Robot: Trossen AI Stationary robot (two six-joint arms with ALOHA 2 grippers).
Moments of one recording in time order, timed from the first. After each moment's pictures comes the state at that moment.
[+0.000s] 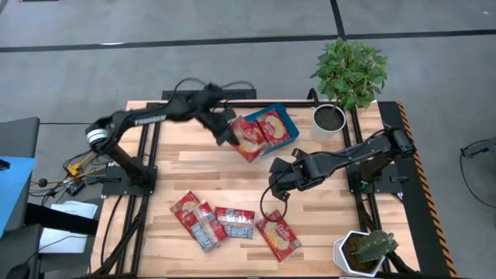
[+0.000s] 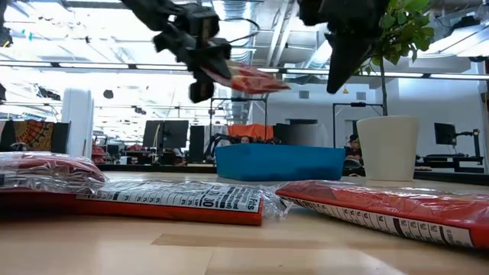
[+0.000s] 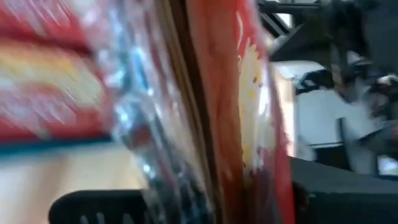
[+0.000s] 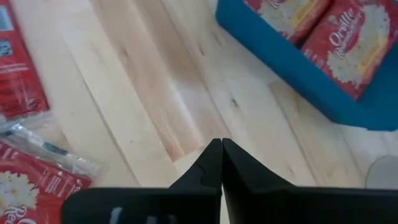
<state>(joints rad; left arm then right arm) 0.54 1.62 1.27 -0.43 0.73 -0.23 0.27 1.64 1.35 -1.03 0.43 0.67</state>
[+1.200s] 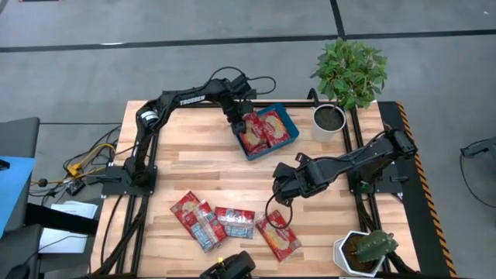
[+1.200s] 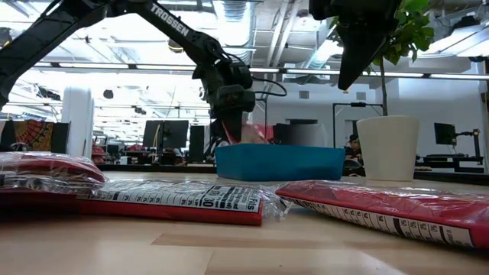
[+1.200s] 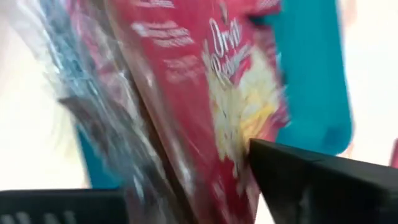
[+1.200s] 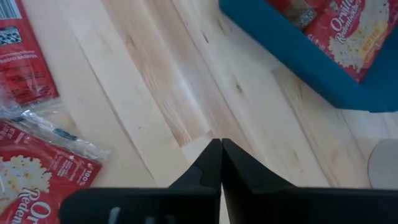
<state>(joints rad) 0.62 2.13 1.77 -0.87 0.42 0.24 0.32 1.64 1.35 -1.07 0.45 0.75</state>
